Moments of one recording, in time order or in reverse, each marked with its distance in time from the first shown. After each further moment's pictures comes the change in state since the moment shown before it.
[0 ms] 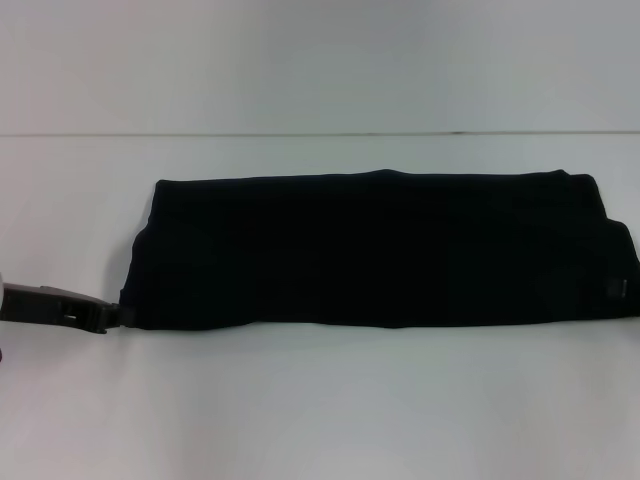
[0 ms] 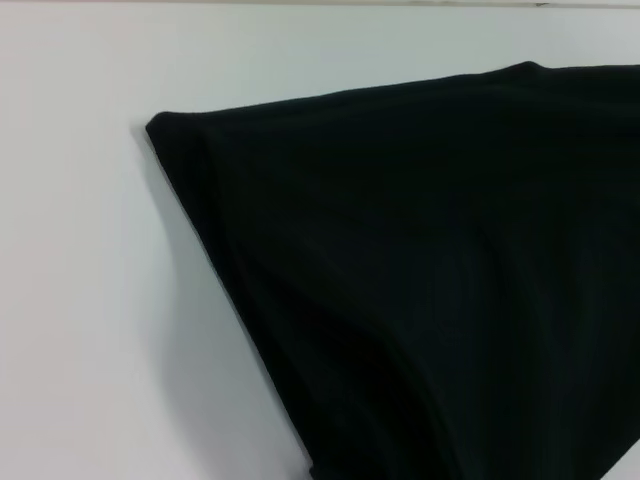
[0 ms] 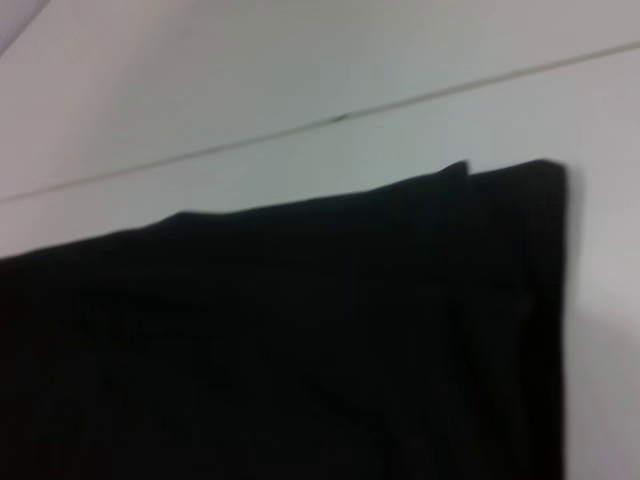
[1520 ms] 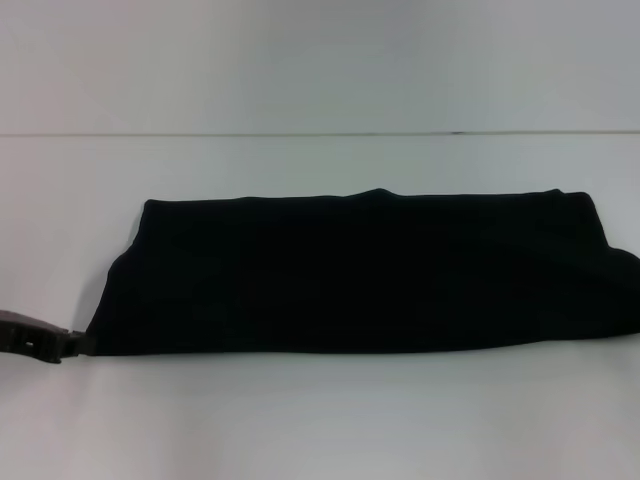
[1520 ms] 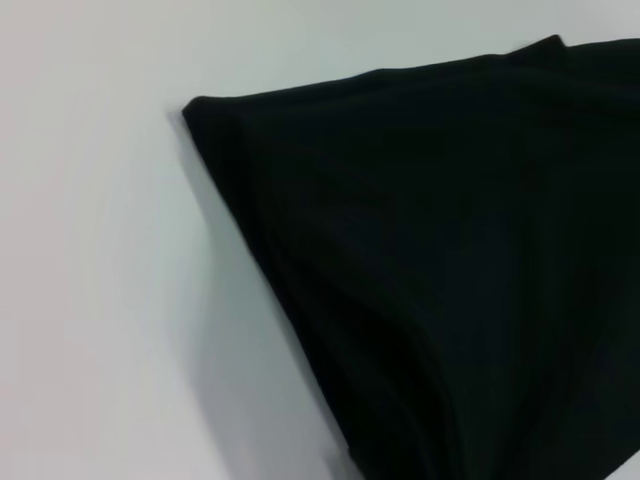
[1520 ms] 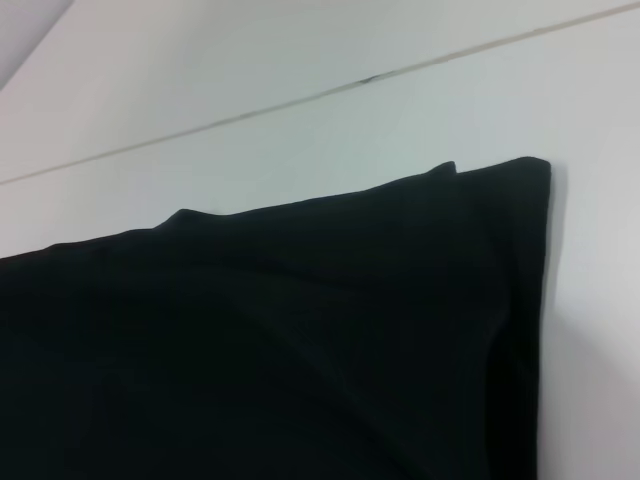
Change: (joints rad) left arm 0.023 0.030 -0.097 0.034 0.078 0.135 0.065; right arm -0.062 -0.029 0.019 -0.024 0.010 -0.130 -0.025
